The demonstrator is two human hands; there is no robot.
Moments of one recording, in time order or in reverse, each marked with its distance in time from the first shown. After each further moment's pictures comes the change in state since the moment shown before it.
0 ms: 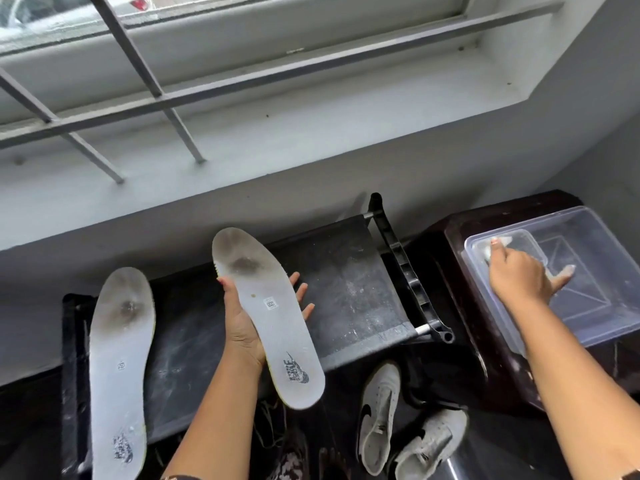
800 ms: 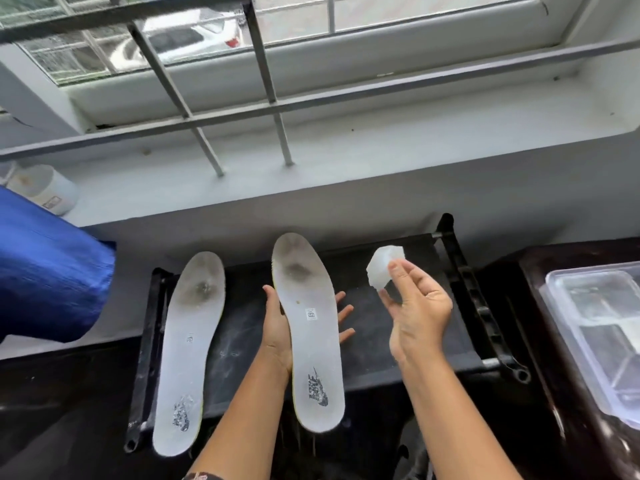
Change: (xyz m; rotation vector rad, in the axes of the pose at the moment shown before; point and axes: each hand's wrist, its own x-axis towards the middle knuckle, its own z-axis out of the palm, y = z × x) left_hand -0.016 0.022 -0.038 0.009 -0.033 -0.088; right_hand -0.187 -0.166 0.002 1.790 -0.484 0.218
